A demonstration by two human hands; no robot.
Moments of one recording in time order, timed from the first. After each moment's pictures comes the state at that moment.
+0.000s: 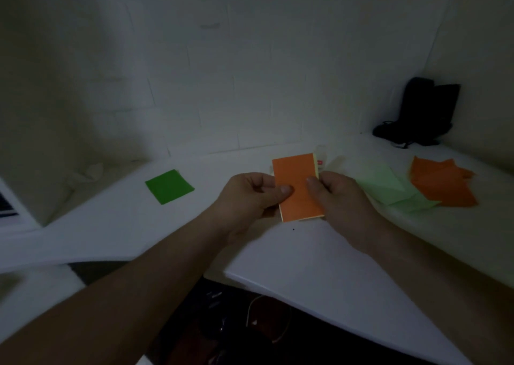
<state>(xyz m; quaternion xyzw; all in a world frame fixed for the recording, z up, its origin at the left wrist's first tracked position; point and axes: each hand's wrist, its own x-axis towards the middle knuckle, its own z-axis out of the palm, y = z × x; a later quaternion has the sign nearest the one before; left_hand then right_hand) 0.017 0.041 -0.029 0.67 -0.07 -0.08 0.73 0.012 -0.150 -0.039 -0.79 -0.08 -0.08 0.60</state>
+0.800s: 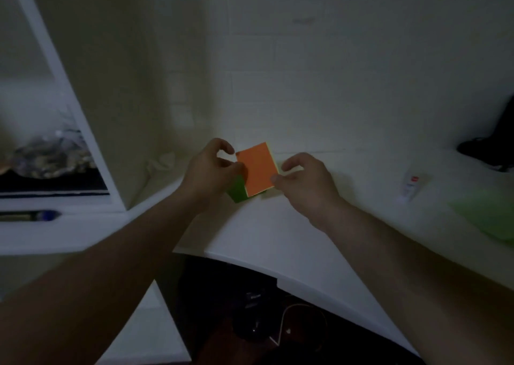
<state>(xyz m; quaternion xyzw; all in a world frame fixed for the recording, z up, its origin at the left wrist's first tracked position) 0.066 0.248 -0.027 0.83 0.06 0.18 0.52 0.078 0.045 -0.034 -0.82 -0.08 -0.06 0.57</state>
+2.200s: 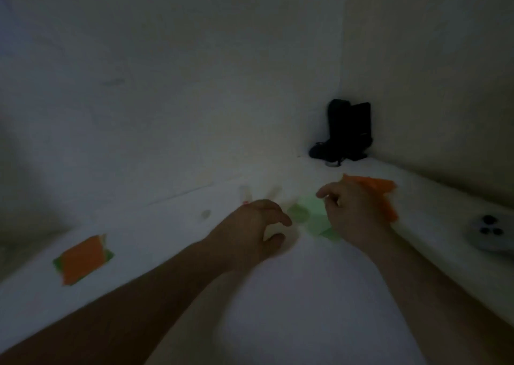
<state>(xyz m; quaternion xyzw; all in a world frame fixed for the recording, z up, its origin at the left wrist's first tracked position) 0.085 -0.070 -0.022 0.86 -0.47 0.12 0.16 0.044 -0.310 -0.025 -0.92 0.03 -0.24 0.29</state>
